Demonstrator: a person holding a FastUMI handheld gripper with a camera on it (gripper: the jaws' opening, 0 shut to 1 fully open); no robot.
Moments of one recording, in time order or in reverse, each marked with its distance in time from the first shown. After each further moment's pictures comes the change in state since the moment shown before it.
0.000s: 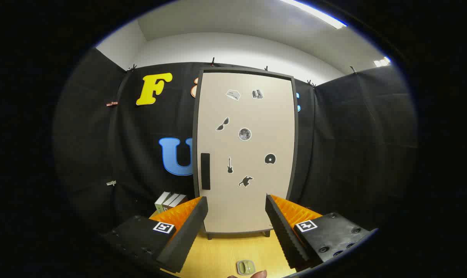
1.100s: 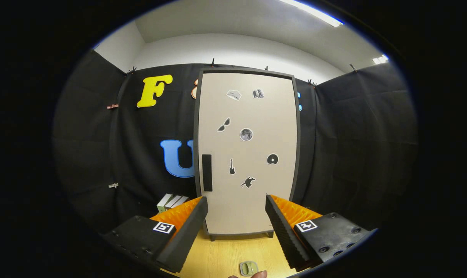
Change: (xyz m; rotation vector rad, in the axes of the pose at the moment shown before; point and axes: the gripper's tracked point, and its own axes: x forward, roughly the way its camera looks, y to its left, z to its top) arm 0.008 0.002 -0.001 0.017 -0.001 0.013
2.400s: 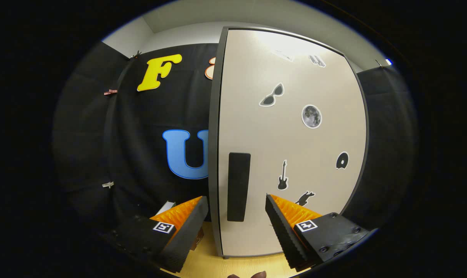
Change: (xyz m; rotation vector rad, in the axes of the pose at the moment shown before) arm 0.223 0.095 -0.046 -0.026 0.047 0.077
